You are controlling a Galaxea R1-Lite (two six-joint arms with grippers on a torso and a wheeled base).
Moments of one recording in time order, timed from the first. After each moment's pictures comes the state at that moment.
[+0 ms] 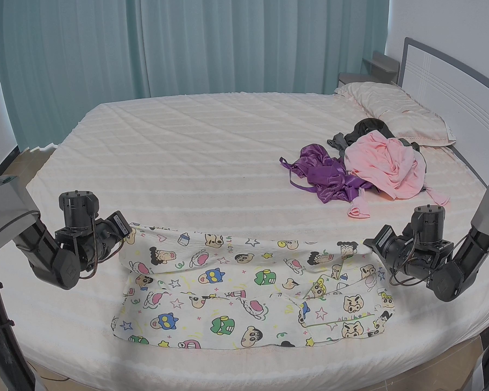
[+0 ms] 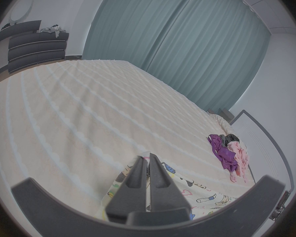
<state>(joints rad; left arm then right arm) -0.07 2.08 -0.72 -0.95 0.07 -0.61 0.22 2.06 -0.55 -1.06 0.06 0.95</state>
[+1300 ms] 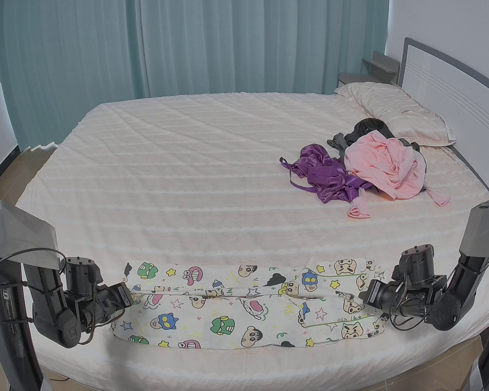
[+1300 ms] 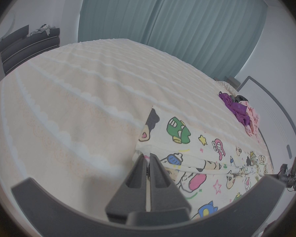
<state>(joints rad) -0.07 2.26 -0.25 -1.38 0.02 -0.47 0.29 2.12 -0.34 -1.04 0.04 0.67</state>
